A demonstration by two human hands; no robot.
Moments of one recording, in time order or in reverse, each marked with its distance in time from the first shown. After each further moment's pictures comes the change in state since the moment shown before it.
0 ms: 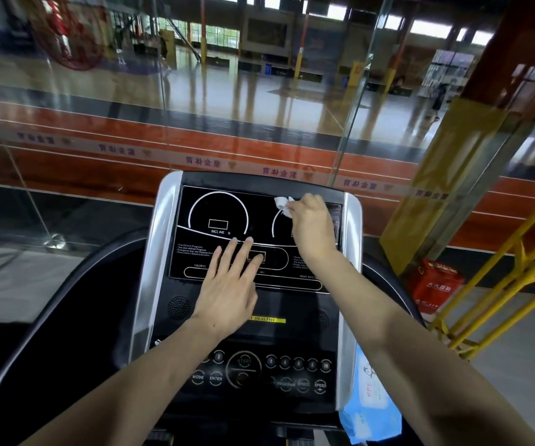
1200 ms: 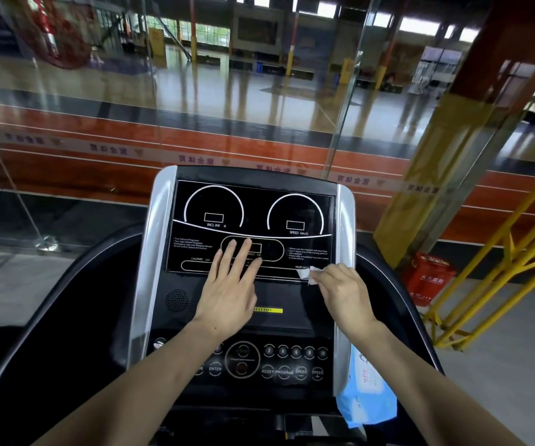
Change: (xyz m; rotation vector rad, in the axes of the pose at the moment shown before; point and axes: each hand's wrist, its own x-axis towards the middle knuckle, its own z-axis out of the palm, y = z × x) left_hand -0.014 0.008 0.017 -0.019 -0.009 0.018; right_hand -0.152 0.059 -0.017 0.001 -0.013 -0.102
